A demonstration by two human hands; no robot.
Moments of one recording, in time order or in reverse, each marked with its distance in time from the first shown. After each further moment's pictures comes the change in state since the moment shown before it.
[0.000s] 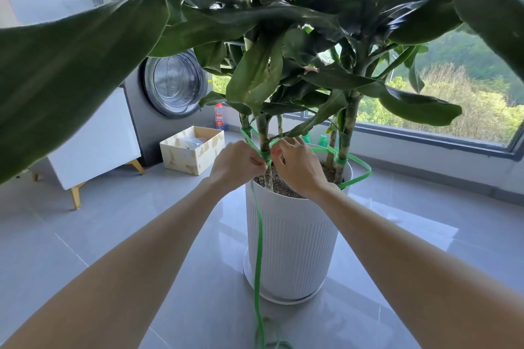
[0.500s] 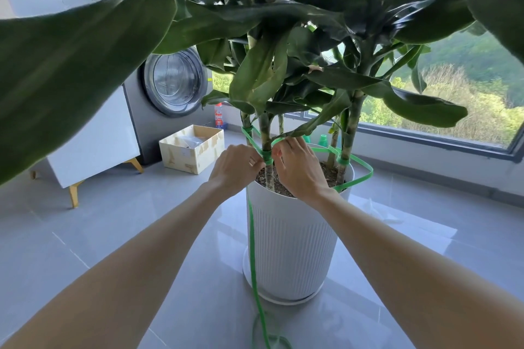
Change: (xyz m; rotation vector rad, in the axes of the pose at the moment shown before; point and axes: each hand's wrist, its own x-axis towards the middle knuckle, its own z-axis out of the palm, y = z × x) left_hand -0.003 -0.012 0.007 0.018 0.063 0.050; right_hand -0.005 0.002 0.009 -0.114 0.088 -0.093
